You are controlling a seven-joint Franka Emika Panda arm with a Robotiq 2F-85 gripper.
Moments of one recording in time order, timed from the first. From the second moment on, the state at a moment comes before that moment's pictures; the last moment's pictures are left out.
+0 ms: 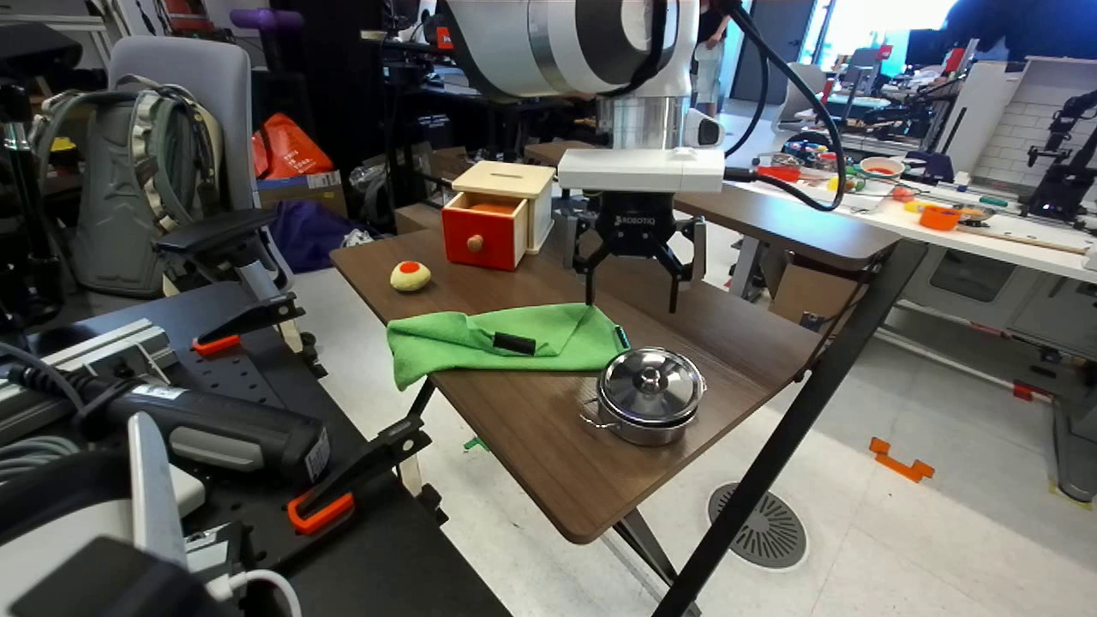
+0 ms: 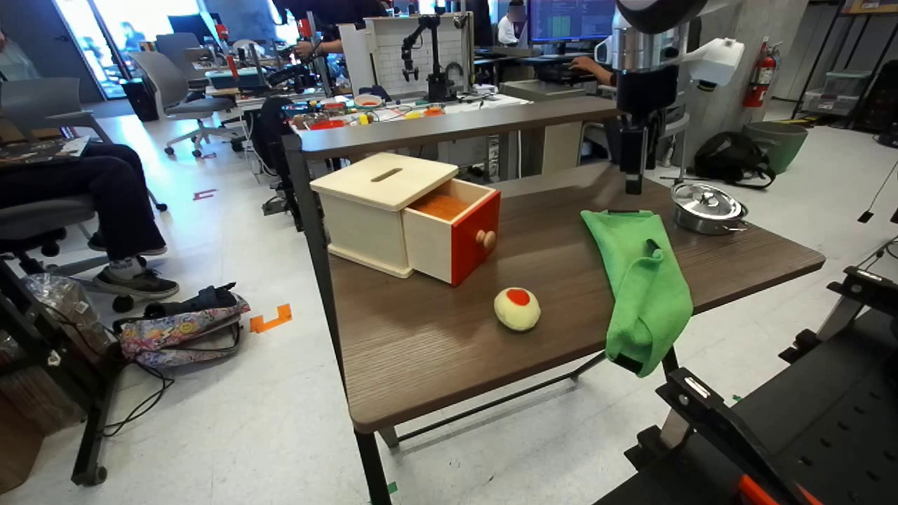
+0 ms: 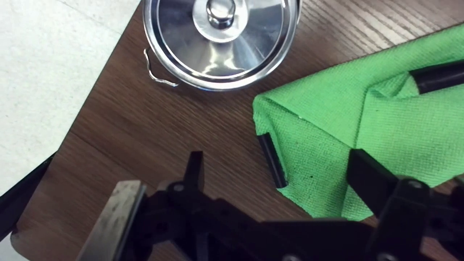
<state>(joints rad) -0.14 0.72 -0.01 -1.75 -0.27 2.42 -0.48</state>
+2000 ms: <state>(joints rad) -0.06 0.96 -0.01 -1.37 -0.37 2.10 -0.55</state>
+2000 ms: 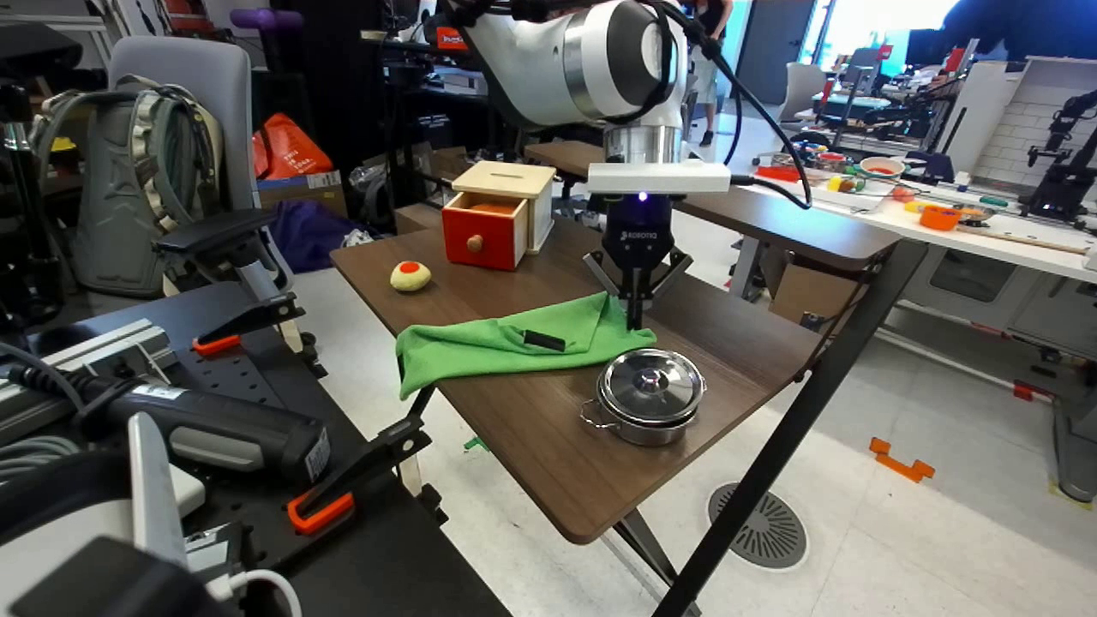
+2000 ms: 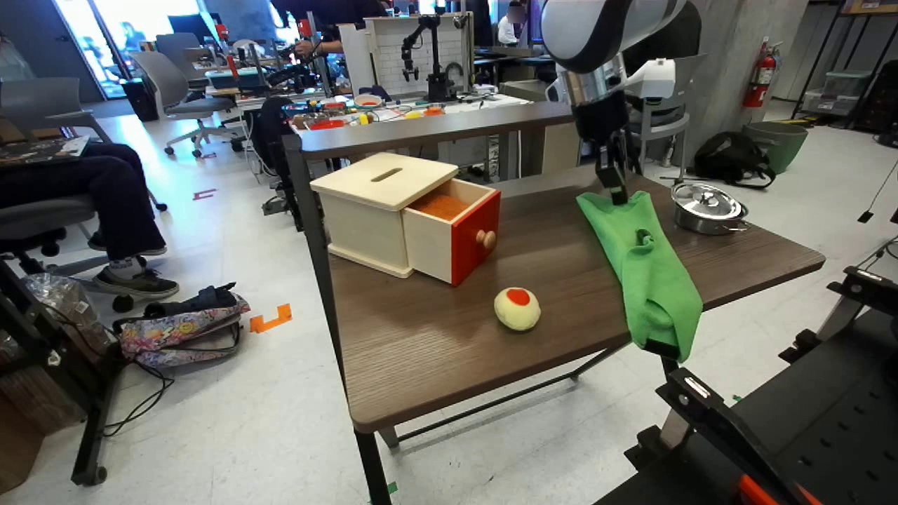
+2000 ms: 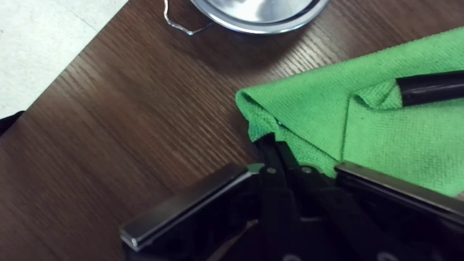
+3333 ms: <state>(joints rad) 0.05 0.73 -0.03 -1.72 -0.53 2.24 -0.42</state>
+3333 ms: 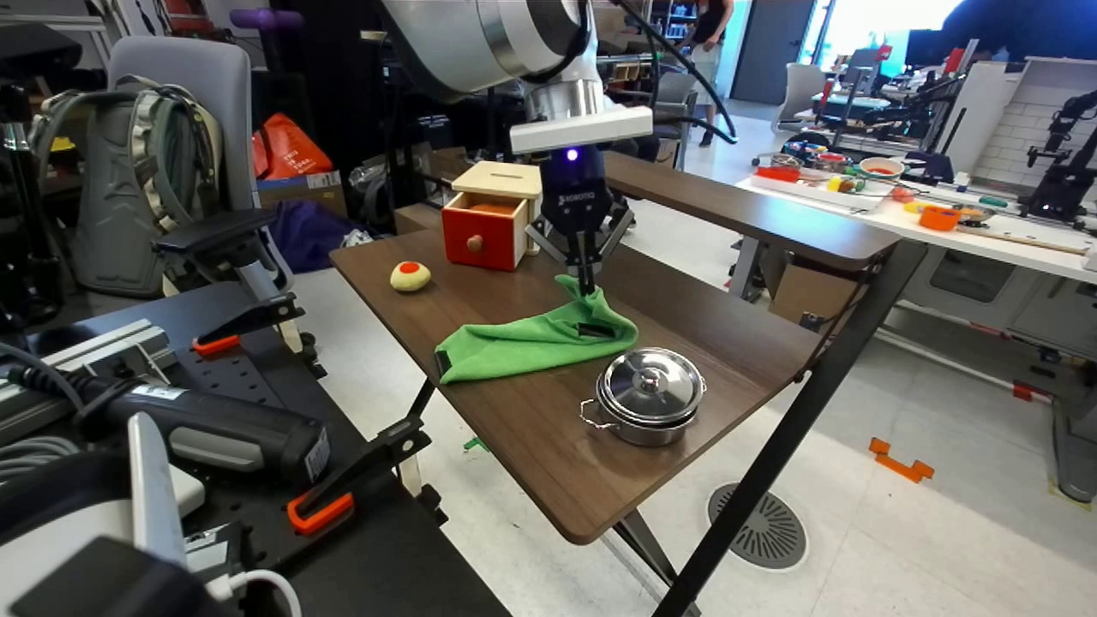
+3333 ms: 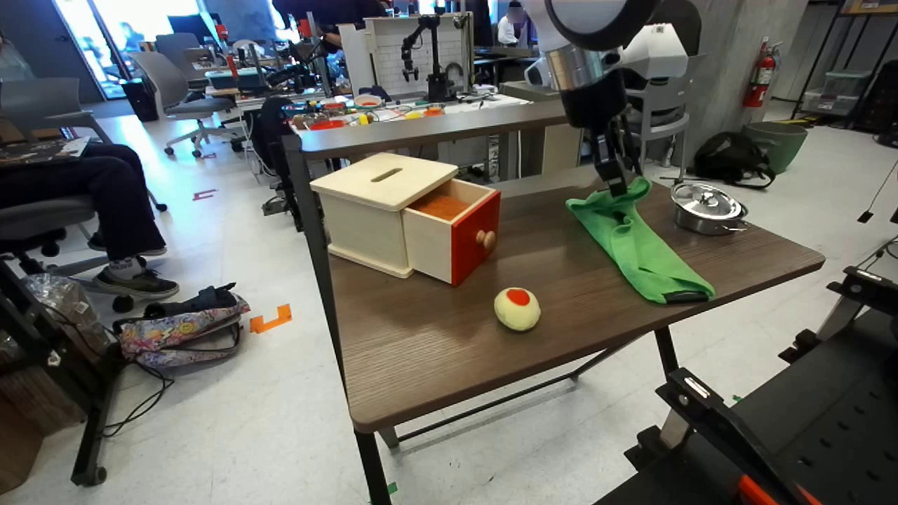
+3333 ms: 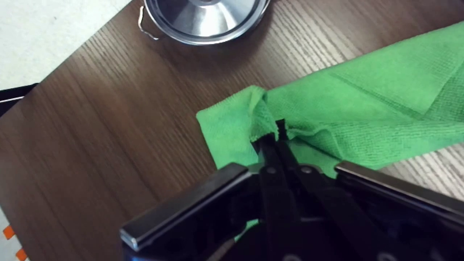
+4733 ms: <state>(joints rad) 0.06 0.78 -0.02 -1.75 -0.58 2.22 -0.42</state>
